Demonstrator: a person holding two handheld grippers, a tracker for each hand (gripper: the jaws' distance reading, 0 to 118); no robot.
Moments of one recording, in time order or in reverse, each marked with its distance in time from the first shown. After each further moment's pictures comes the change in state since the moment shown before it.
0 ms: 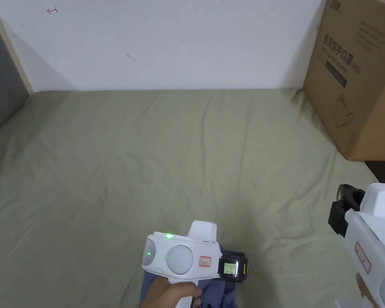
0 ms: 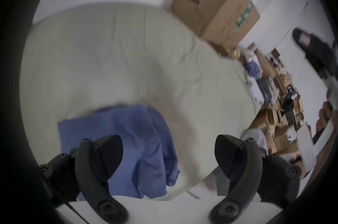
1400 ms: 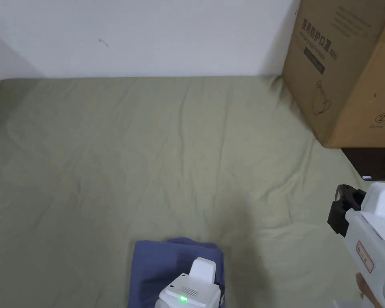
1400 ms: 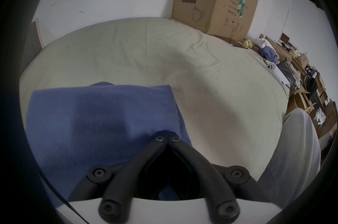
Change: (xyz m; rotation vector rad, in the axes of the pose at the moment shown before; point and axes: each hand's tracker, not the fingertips) left arm 0.035 -0.092 -0.087 0.065 0.195 -0.166; right arm 0.035 -0.012 -0.004 -0.056 -0.053 -0.019
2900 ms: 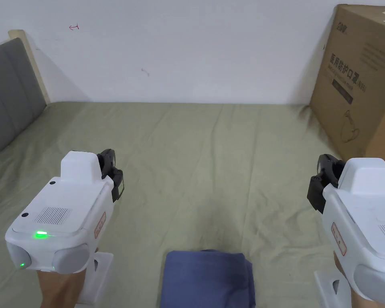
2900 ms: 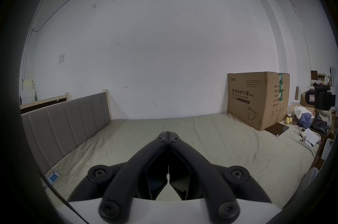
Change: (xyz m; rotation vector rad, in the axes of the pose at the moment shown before) left arm -0.182 0.107 0.258 0.727 0.432 0.009; right arm -0.095 0.052 0.041 0.267 0.139 0.068
